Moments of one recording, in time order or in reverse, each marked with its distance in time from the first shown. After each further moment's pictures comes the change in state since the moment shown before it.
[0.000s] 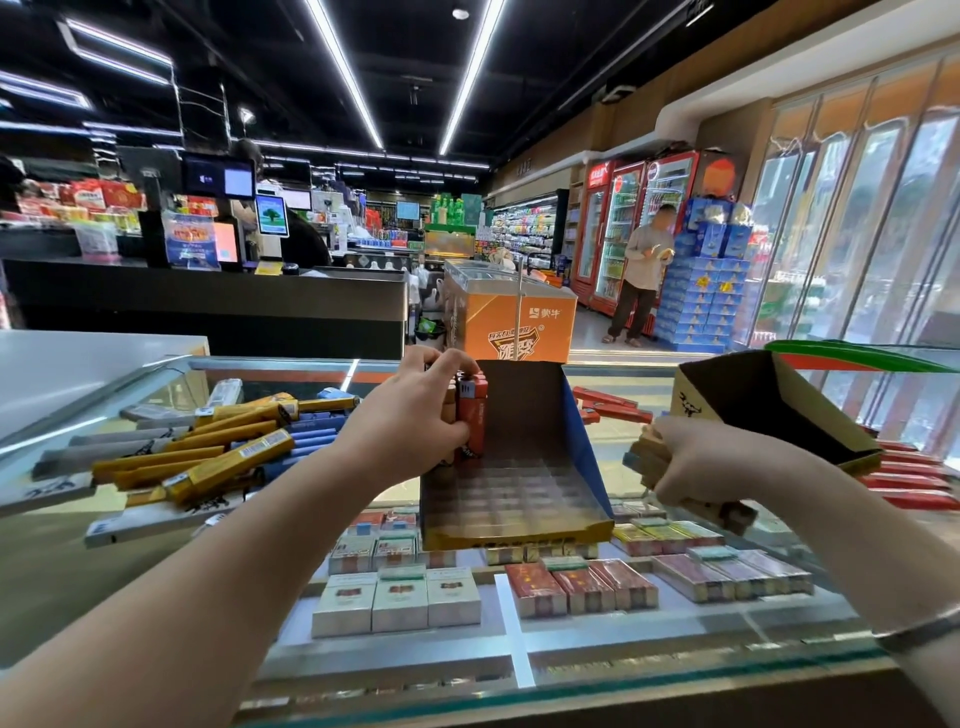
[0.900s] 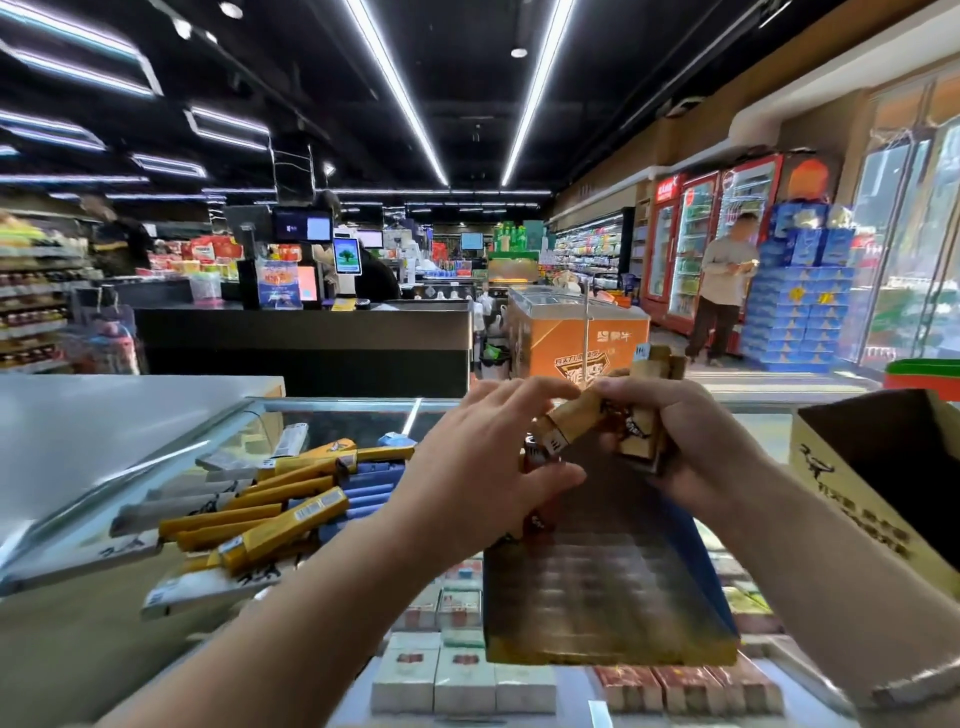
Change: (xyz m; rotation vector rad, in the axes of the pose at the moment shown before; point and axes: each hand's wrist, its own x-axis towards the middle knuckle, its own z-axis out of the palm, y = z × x) left_hand -0.004 0.018 -0.013 -0.025 0.161 0.239; right_hand 0.031 -0.091 -0.008 1.713 -0.088 -0.424
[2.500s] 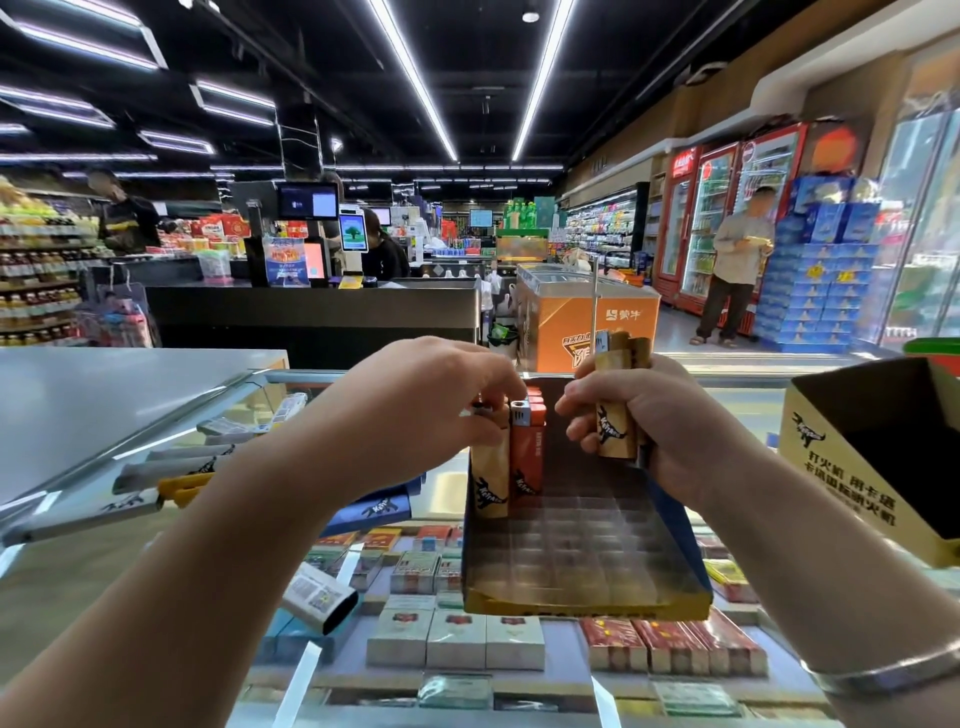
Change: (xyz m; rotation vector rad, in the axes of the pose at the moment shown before) left_hand 0.003 0.011 -0.051 0.290 -0.276 0.058; right_hand -0.016 0.003 0.004 -0.223 -0.083 0.037
